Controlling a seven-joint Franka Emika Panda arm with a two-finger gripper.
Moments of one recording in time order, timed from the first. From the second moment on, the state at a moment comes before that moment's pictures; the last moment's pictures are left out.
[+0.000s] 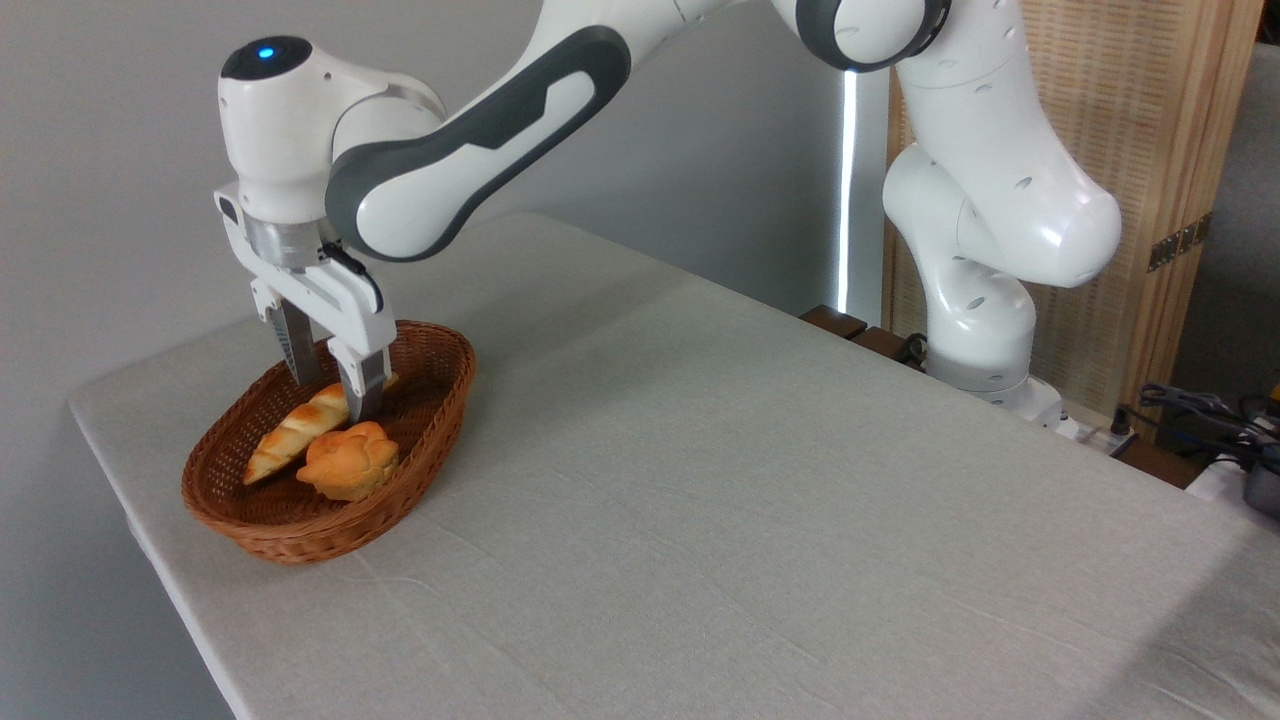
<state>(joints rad) -0.08 0.39 -0.46 -1.64 -0.06 2.19 0.12</state>
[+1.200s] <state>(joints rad) -0.08 0.41 -0.47 -1.63 -0.01 2.19 0.10</state>
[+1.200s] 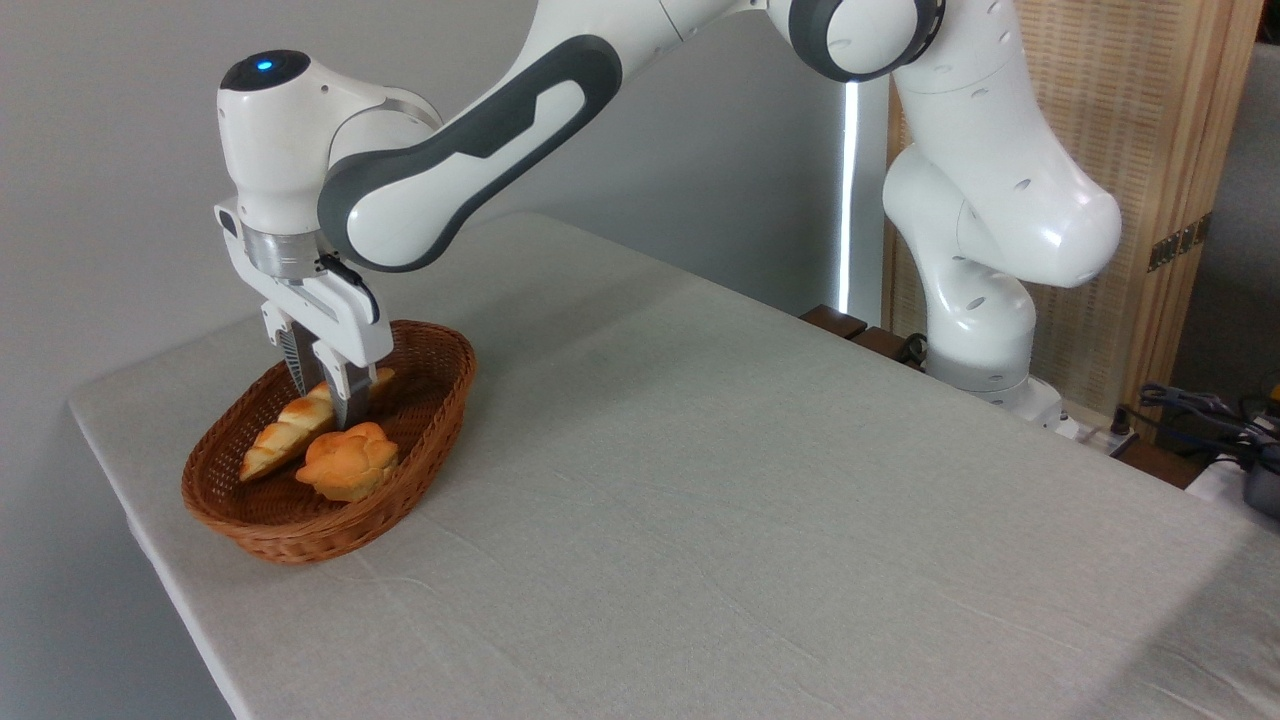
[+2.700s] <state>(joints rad) -0.03 0.05 -0.12 -1.91 0.00 1.83 0.55</state>
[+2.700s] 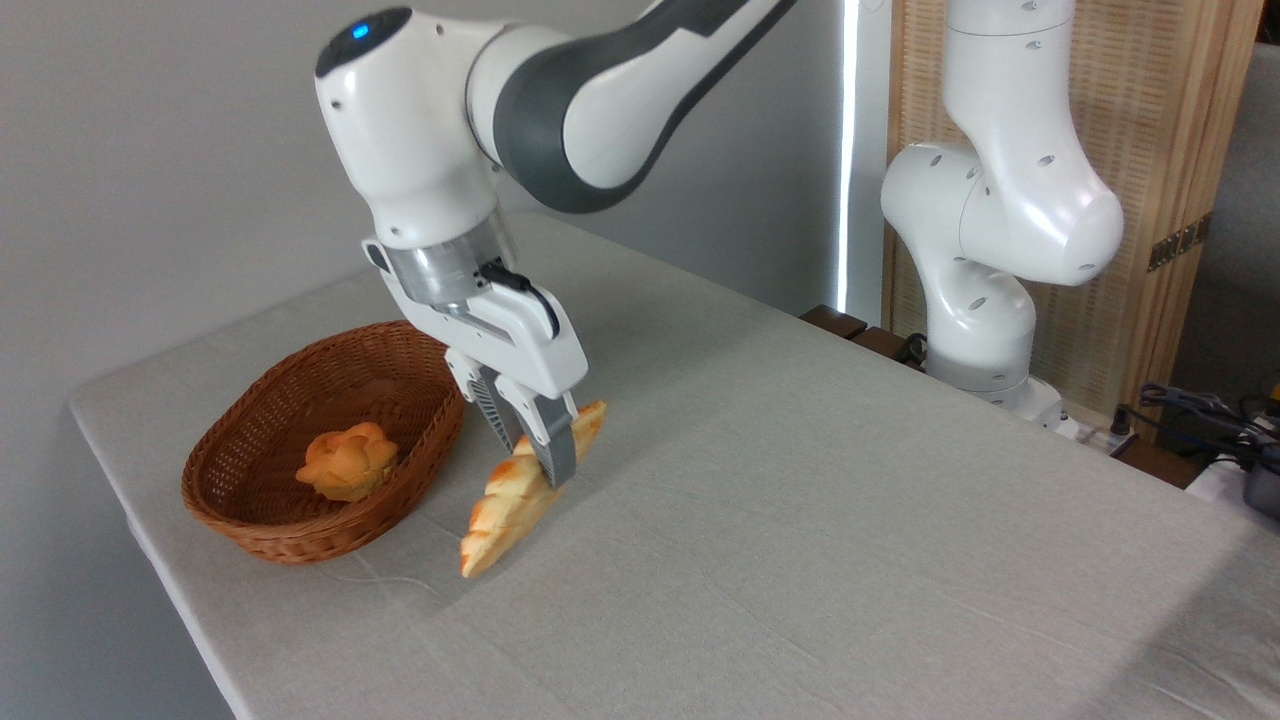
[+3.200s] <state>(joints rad) -0.04 0.05 -0.12 -1.92 0.02 1.83 0.58</state>
